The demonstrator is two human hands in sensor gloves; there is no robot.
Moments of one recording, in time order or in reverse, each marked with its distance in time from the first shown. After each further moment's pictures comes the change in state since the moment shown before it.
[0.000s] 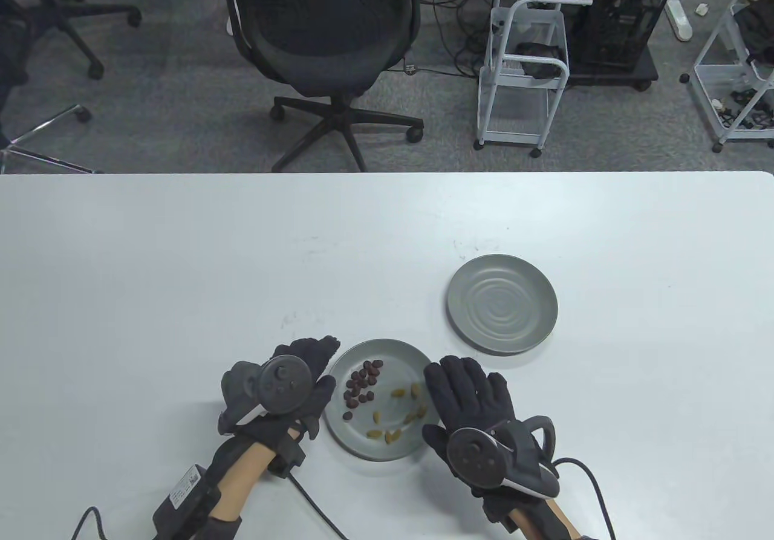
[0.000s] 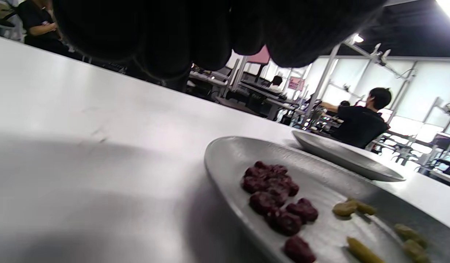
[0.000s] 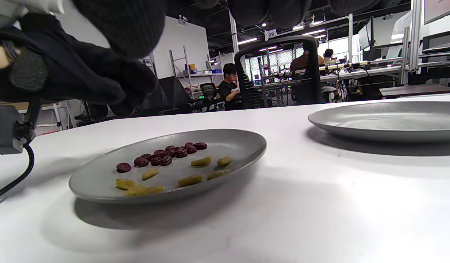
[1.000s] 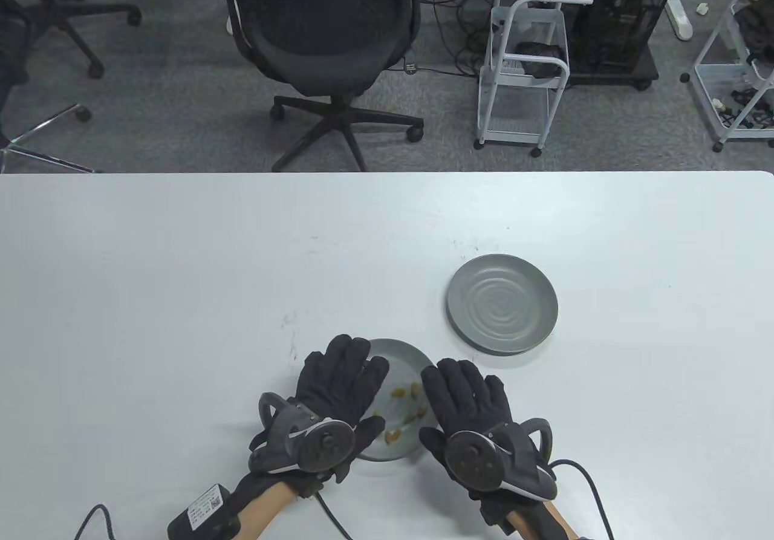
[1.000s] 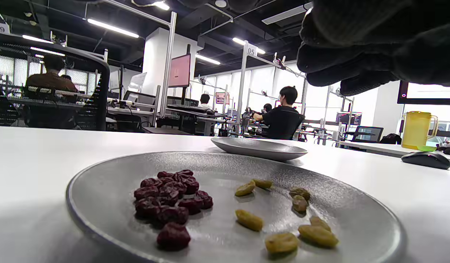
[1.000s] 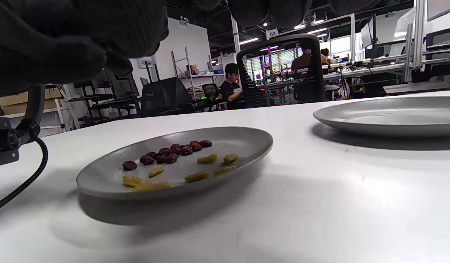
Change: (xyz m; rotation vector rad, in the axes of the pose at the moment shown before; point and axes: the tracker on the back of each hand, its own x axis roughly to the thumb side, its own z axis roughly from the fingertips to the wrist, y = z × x) left_hand 0.068 -0.010 0.036 0.117 -0.370 -0.177; right_hand 0.002 0.002 0.001 0.002 -0.002 -0.016
